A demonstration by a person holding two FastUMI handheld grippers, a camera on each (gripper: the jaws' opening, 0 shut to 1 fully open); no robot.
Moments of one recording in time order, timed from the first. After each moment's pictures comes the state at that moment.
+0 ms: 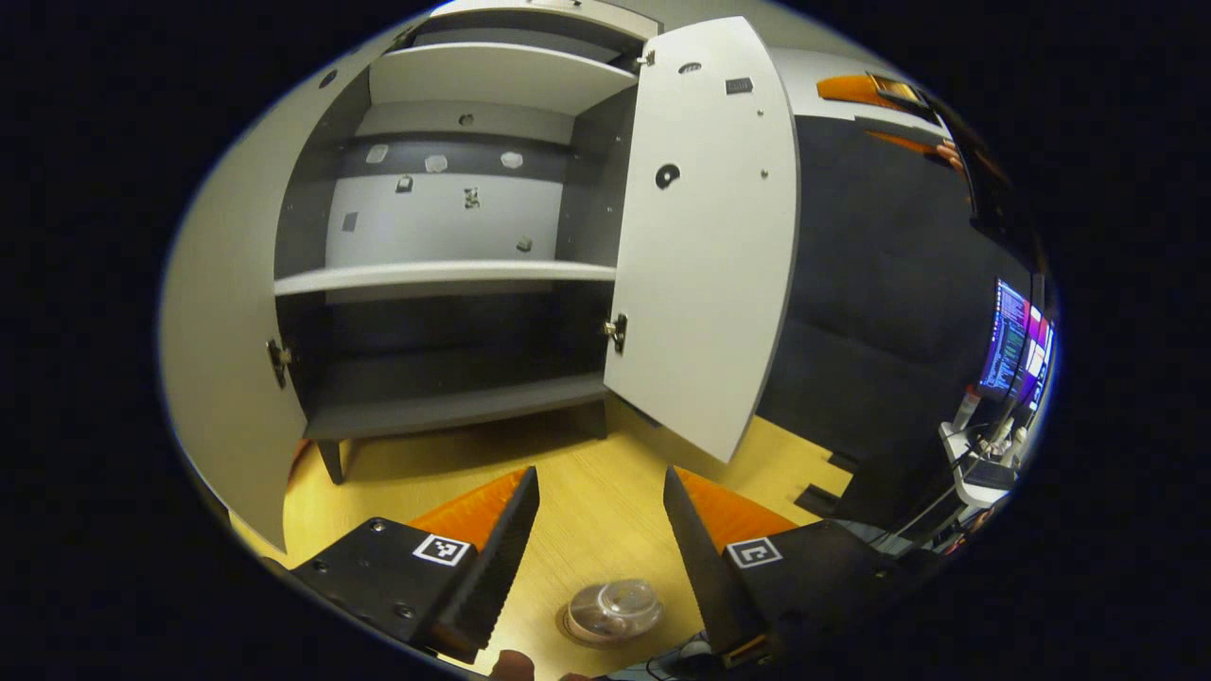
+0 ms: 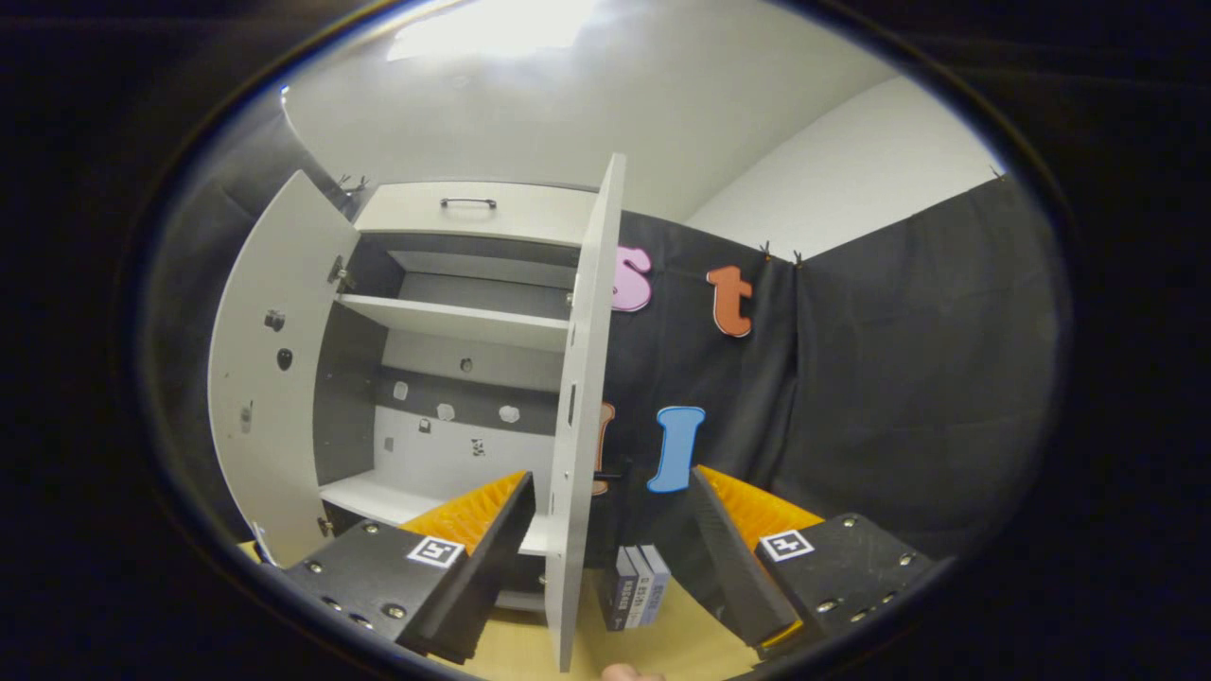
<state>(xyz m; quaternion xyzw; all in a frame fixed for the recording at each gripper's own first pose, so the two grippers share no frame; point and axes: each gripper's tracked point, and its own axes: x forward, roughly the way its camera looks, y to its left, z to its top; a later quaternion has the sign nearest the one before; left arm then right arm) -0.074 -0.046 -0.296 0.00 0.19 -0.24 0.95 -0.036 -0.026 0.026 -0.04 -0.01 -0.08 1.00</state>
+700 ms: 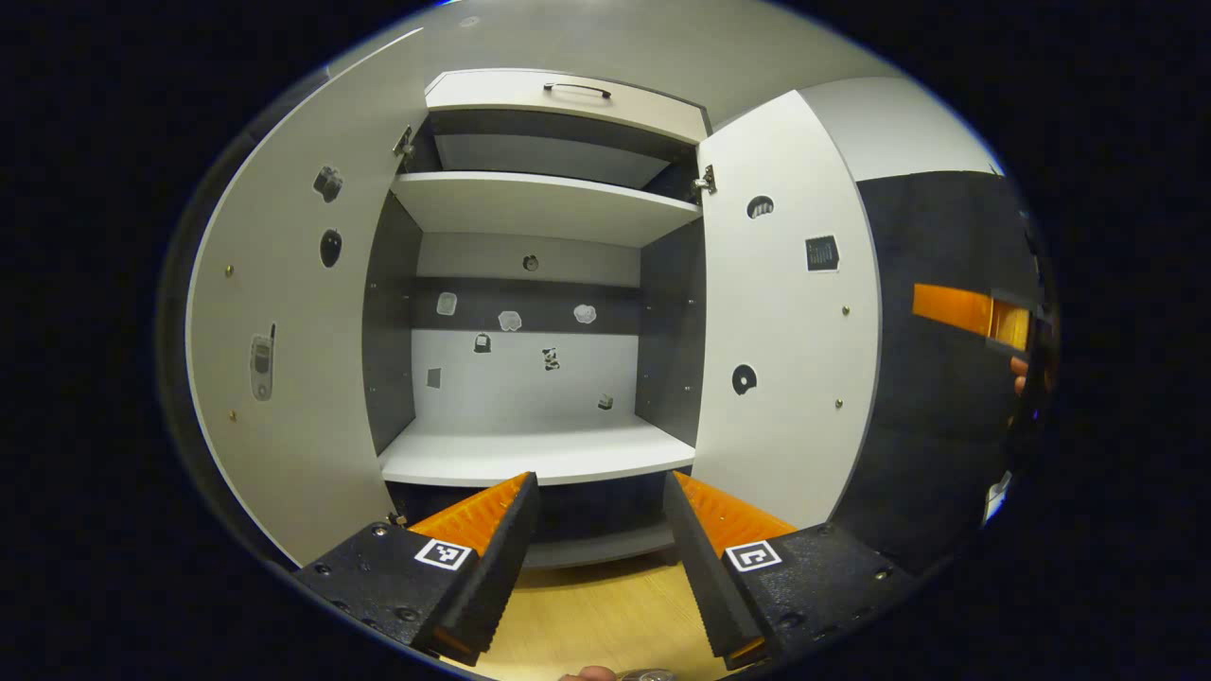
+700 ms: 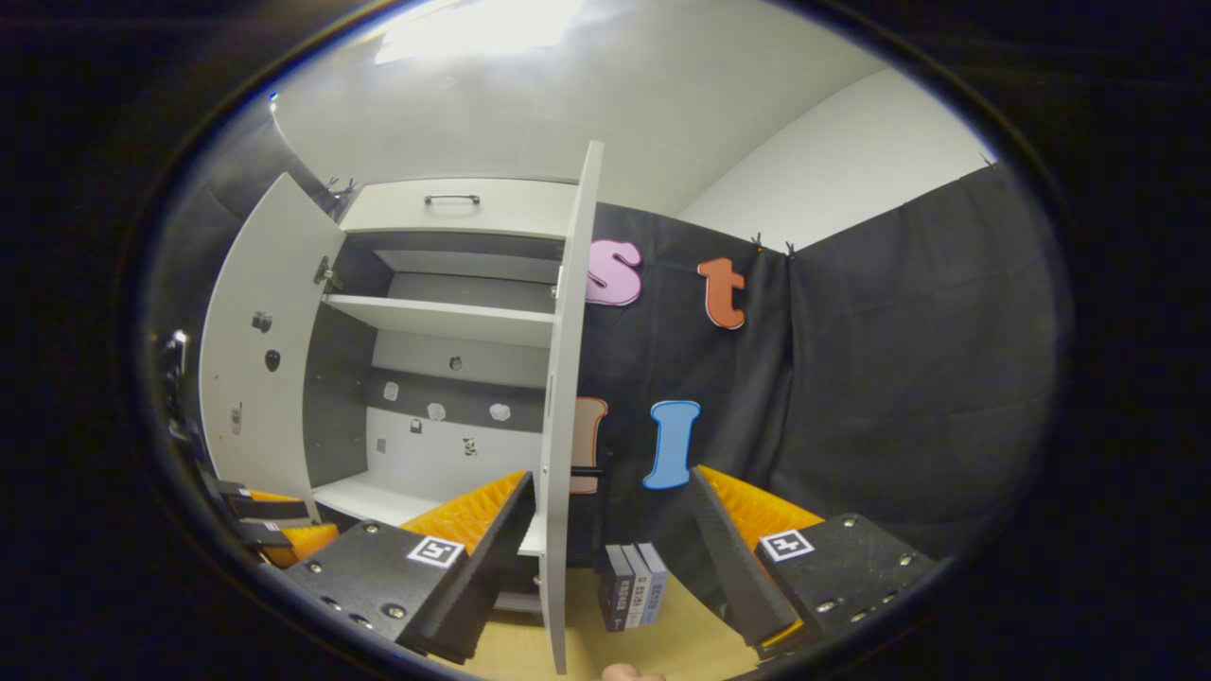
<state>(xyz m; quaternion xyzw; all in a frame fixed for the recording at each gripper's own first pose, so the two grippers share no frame) -0.010 -0.008 -0.100 0.01 0.06 -0.11 0.99 -0.027 -0.043 0.017 -0.03 -0.01 -0.09 1.00</state>
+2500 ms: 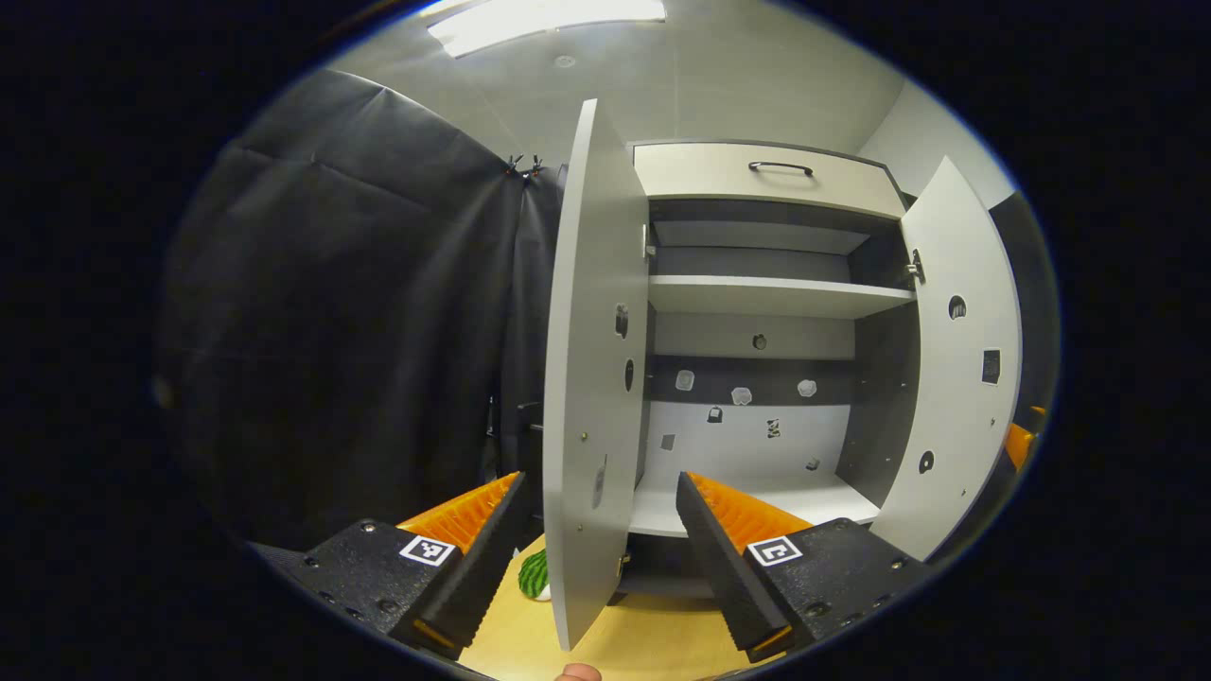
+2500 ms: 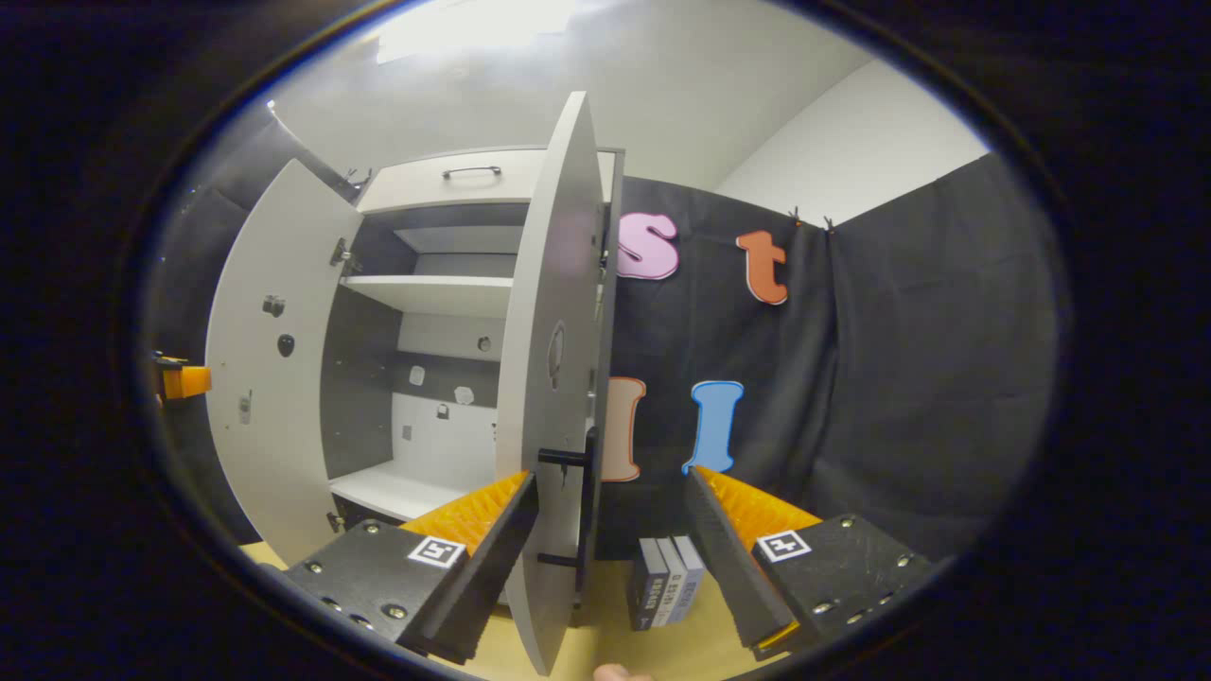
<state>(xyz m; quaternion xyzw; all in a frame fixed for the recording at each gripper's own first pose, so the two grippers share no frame) -0.084 0.179 0.022 0.02 -0.01 0.20 0.98 0.029 -0.013 -0.015 -0.02 0.02 -0.01 1.00</state>
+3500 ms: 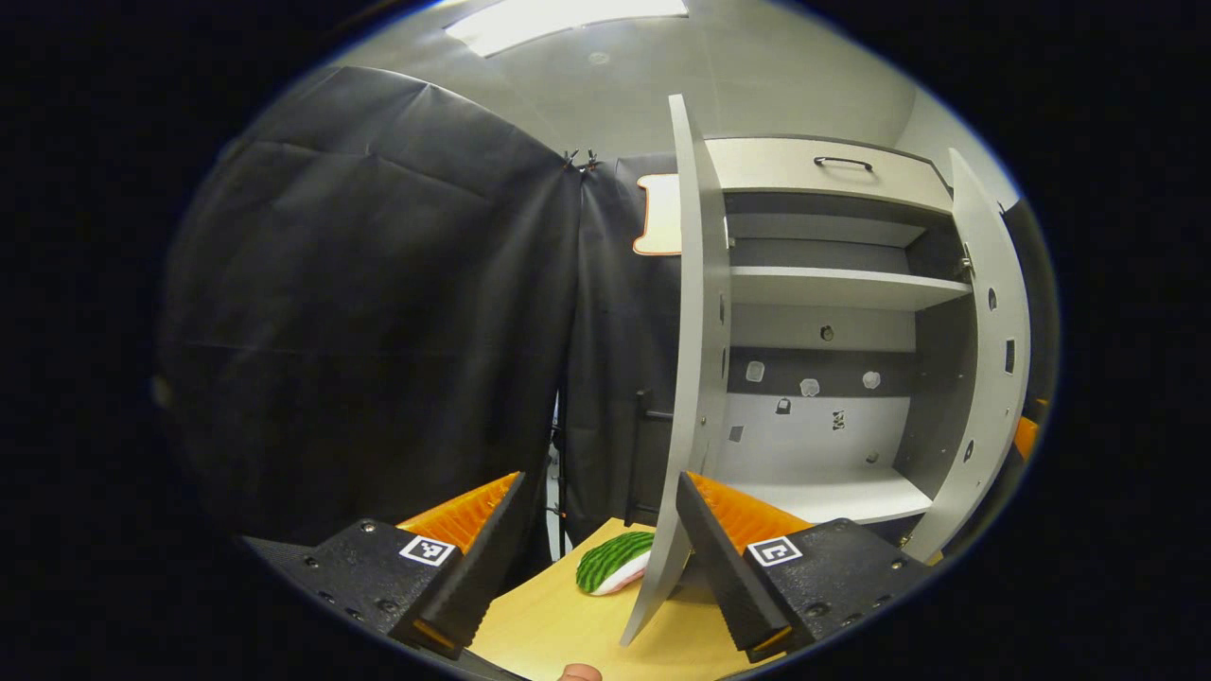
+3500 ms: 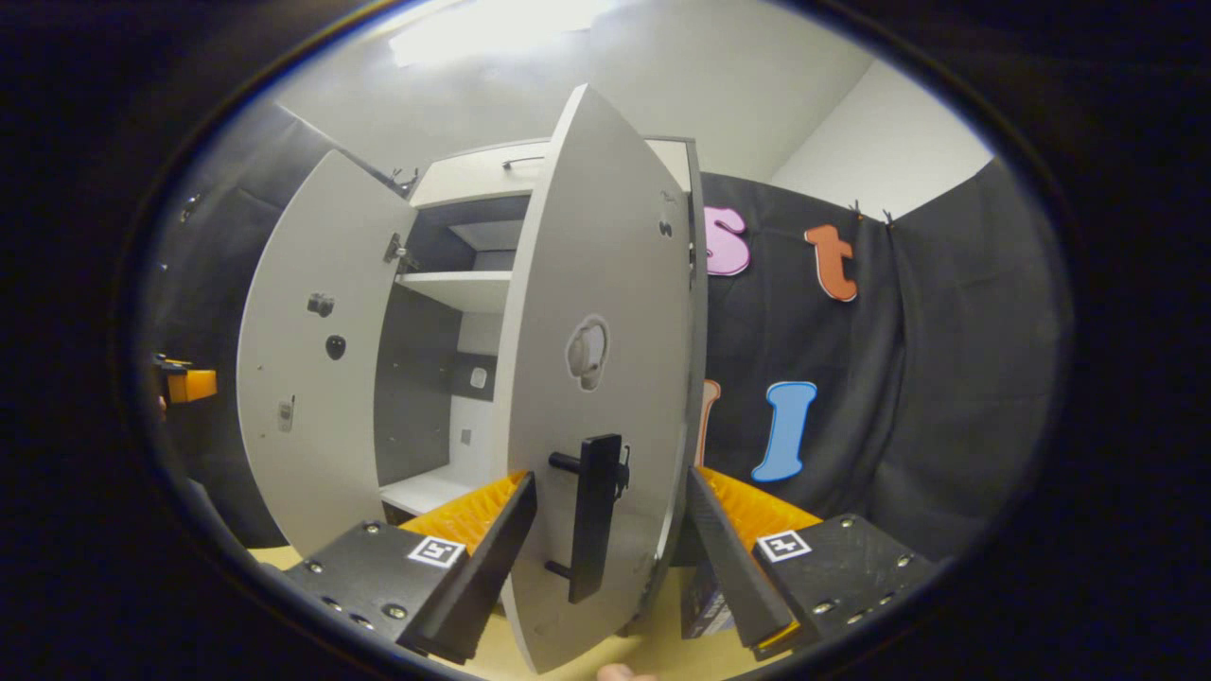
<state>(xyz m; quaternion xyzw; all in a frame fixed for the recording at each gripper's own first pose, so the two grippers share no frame) -0.123 0.241 0.010 0.02 0.01 0.28 0.96 0.064 0.043 -0.026 -0.01 0.02 0.07 1.00</state>
